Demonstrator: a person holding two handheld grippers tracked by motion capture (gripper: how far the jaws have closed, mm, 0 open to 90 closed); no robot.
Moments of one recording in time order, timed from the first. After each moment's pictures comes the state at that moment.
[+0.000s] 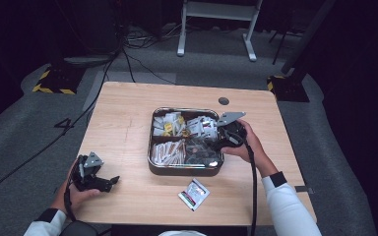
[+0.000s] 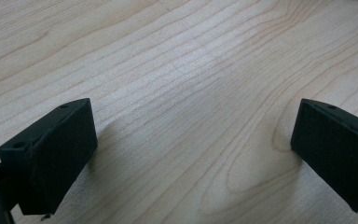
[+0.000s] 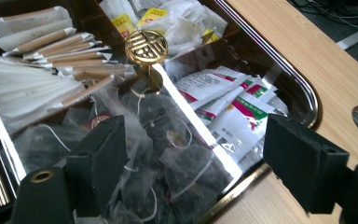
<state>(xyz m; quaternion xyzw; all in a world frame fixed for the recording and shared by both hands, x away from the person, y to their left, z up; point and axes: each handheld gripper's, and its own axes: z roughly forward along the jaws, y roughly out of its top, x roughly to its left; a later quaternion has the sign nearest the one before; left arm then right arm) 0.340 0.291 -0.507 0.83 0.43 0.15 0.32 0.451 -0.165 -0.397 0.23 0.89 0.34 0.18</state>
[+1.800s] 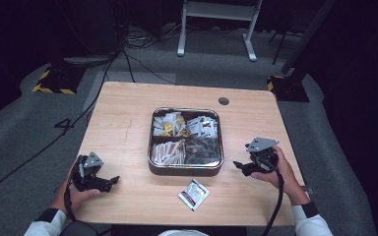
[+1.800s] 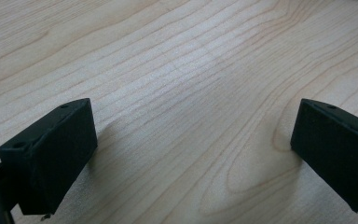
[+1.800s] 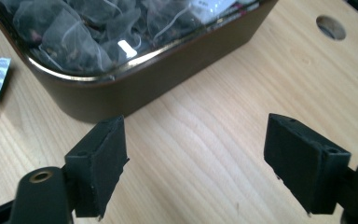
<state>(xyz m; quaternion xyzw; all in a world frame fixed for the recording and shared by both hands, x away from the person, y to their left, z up) 0.340 0.291 -0.507 0.83 0.43 0.15 0.32 0.390 -0.255 -0.428 0.27 0.89 0.31 0.21</state>
